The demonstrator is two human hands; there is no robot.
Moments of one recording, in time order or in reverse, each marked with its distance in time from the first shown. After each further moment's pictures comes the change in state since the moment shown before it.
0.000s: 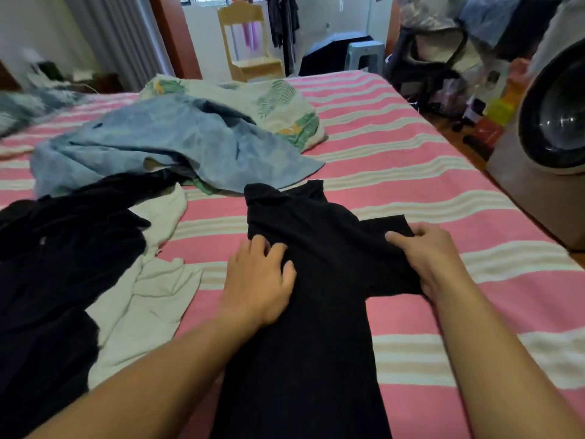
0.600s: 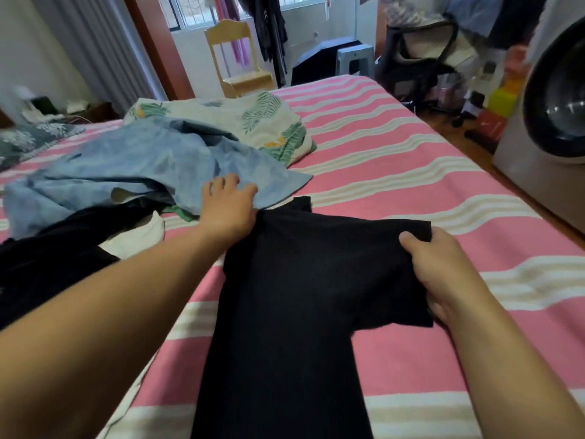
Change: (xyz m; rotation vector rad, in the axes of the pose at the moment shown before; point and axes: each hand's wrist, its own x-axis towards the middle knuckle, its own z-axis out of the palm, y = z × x) left_hand 0.190 -0.032 -0.009 0.262 0.034 -0.023; right_hand 0.032 0.002 -0.003 0.142 -0.057 -0.057
